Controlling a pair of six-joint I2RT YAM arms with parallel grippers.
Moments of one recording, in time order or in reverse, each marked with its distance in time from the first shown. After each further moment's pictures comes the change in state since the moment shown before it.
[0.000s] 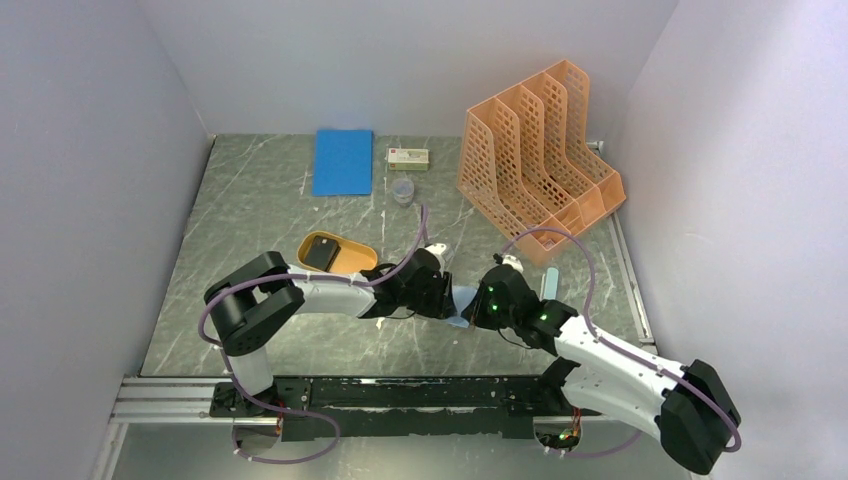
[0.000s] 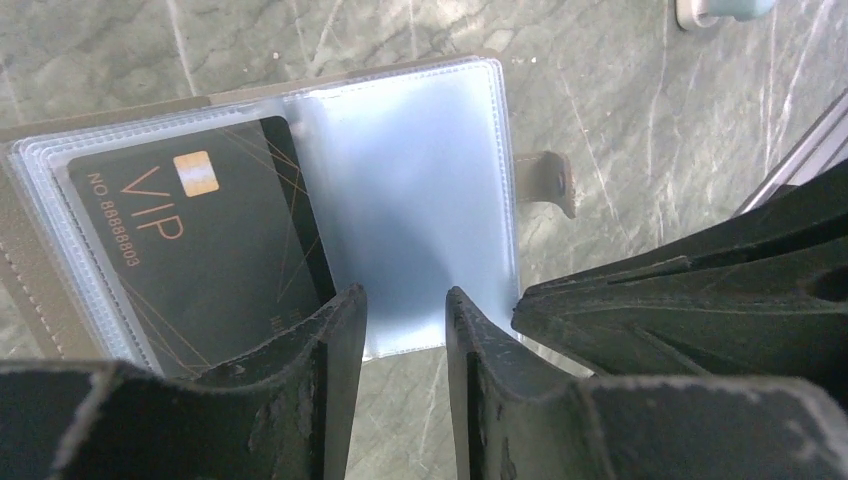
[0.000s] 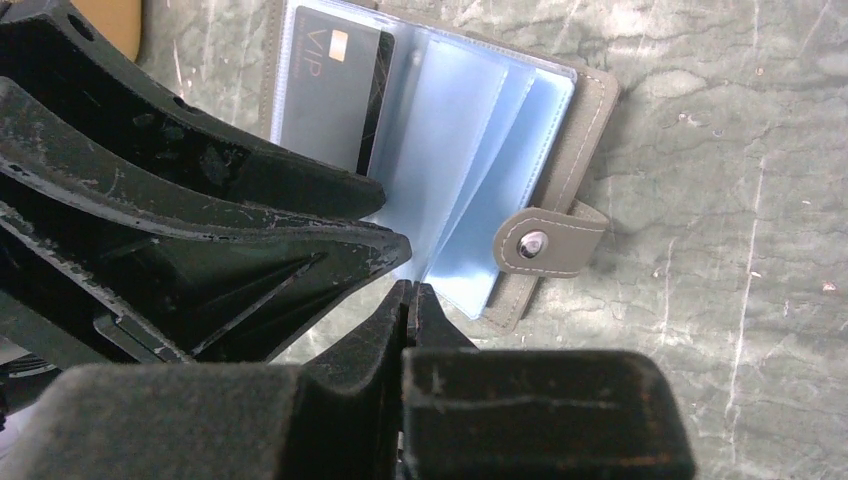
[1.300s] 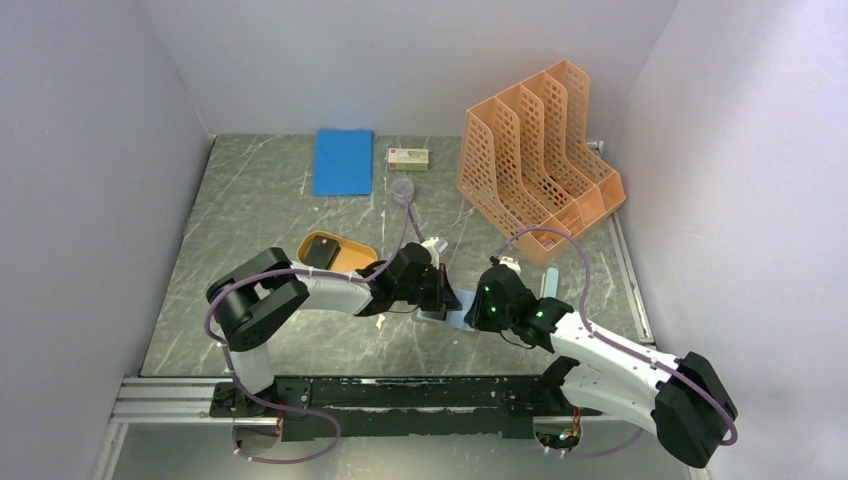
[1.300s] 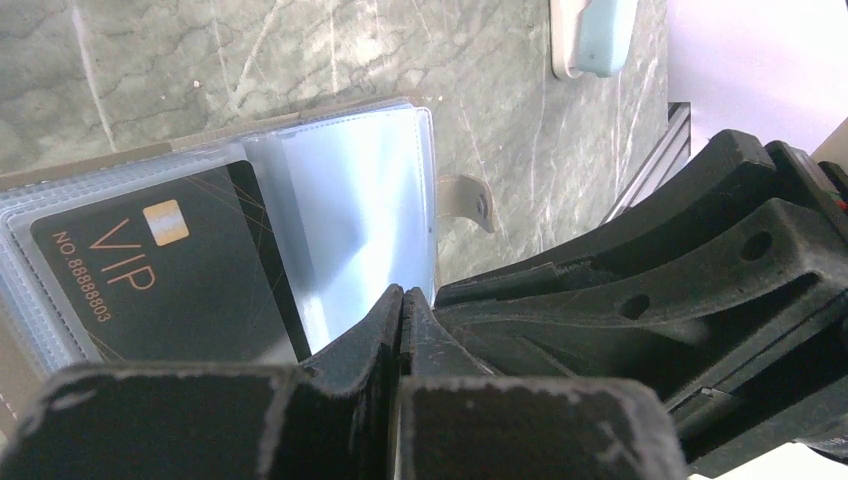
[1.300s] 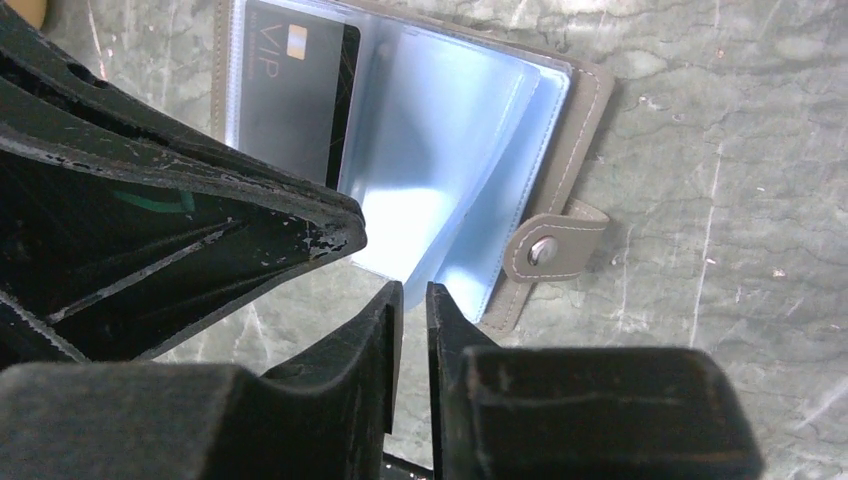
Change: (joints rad) left arm 0.050 0.023 -0.043 0.196 0.149 -0.188; right arm 0.000 0.043 0.013 -0.048 0.009 -0.061
